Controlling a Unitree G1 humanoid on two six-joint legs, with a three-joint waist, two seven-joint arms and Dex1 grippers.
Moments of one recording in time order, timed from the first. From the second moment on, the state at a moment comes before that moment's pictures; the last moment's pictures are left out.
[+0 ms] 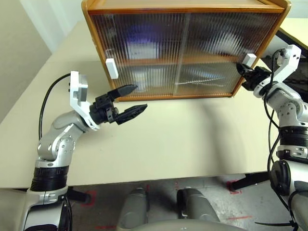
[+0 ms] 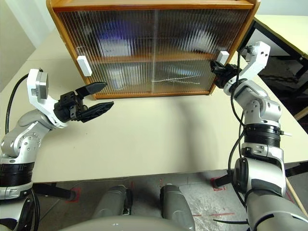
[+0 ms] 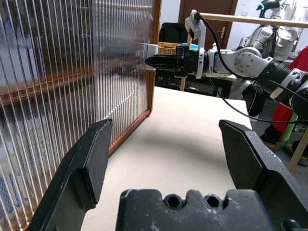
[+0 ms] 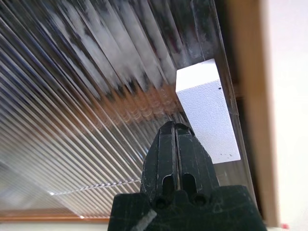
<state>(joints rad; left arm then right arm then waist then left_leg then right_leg) -0.31 0.55 0.13 -0.14 -0.71 0.38 -1.04 -0.68 -0.51 -0.34 0.41 0.52 0.50 0.42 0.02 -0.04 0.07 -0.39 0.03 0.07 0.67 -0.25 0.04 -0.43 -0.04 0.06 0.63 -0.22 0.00</state>
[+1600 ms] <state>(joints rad) -0.16 0.52 0.35 0.19 -0.30 0.22 -0.39 -0.58 -0.62 -0.48 1.26 0.42 -0.37 0.87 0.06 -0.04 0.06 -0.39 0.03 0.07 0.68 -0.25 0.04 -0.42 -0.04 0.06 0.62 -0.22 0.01</state>
